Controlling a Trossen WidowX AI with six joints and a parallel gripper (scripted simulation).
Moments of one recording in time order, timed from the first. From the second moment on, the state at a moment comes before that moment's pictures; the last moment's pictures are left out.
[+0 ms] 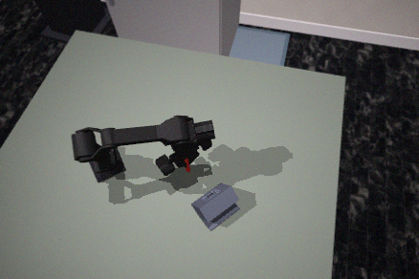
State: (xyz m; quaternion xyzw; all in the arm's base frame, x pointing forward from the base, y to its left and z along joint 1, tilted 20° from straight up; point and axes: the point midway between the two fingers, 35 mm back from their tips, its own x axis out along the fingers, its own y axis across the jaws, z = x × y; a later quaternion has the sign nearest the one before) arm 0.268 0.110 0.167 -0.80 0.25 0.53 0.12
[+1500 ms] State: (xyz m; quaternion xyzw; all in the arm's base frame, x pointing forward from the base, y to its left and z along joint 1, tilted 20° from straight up) arm 0.270 0.110 0.163 -0.78 0.35 0.44 0.25
